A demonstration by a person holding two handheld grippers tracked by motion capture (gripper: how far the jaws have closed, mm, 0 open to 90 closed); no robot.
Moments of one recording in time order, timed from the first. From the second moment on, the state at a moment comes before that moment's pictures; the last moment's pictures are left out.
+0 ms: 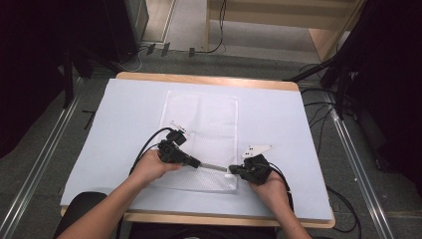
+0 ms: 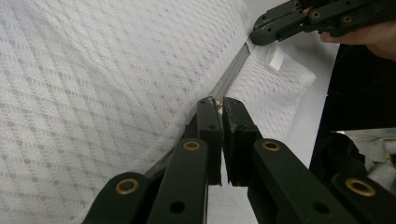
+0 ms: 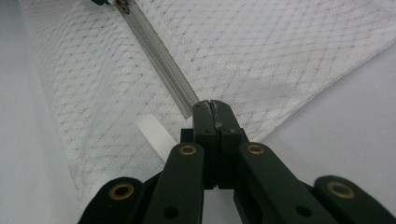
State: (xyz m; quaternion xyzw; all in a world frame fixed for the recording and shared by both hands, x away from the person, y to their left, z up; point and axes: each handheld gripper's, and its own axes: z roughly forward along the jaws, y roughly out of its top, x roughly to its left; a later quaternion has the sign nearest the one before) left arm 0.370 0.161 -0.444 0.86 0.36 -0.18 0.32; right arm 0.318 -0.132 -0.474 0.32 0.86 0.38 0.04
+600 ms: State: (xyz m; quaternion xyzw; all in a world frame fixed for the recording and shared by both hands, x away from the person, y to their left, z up) left arm 0.368 0.175 -0.438 0.86 0.36 -0.18 0.32; right arm 0.318 -0.132 -0.474 0.32 0.86 0.38 0.04
